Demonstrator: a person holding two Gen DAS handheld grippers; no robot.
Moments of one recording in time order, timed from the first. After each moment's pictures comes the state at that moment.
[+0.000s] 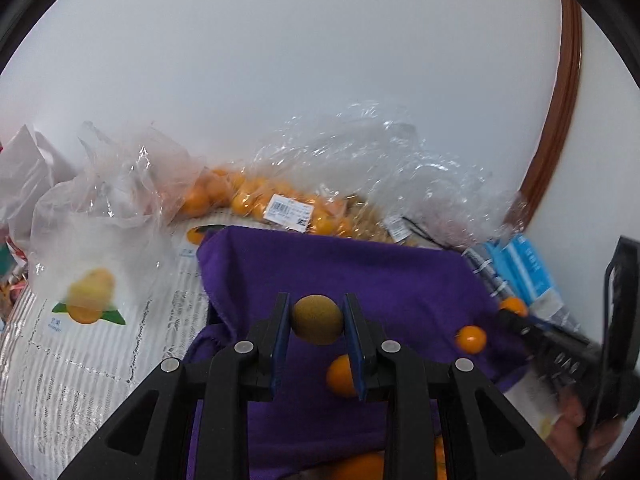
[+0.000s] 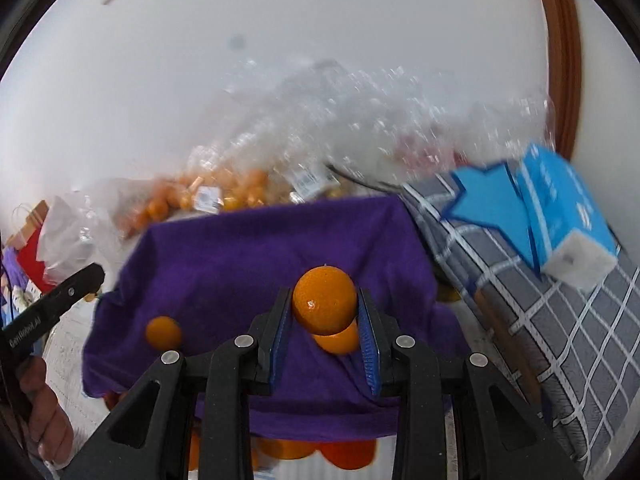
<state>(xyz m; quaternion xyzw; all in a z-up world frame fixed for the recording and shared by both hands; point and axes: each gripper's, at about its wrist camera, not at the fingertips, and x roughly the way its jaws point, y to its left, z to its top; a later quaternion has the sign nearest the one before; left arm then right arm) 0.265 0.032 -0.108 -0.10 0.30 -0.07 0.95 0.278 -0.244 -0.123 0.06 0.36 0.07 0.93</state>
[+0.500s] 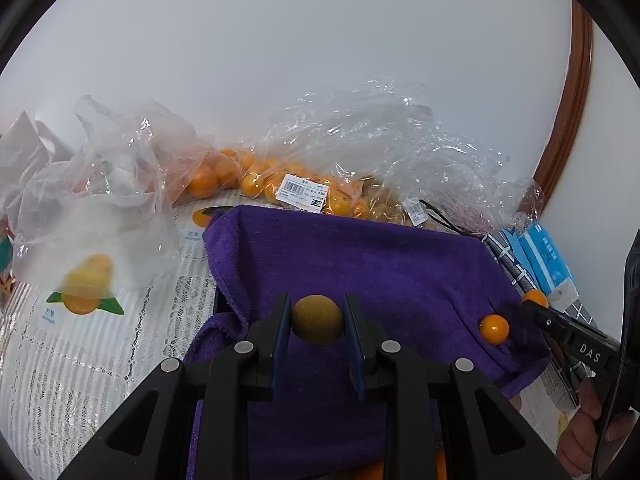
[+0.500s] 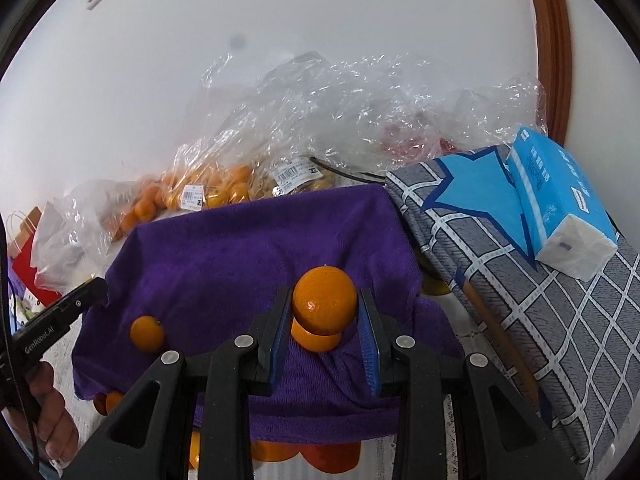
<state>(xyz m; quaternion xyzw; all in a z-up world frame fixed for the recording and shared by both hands) 0.275 0.038 -0.126 -0.10 0.32 -0.06 0.94 0.281 -0.253 -0.134 0.07 0.36 0.06 0.93</state>
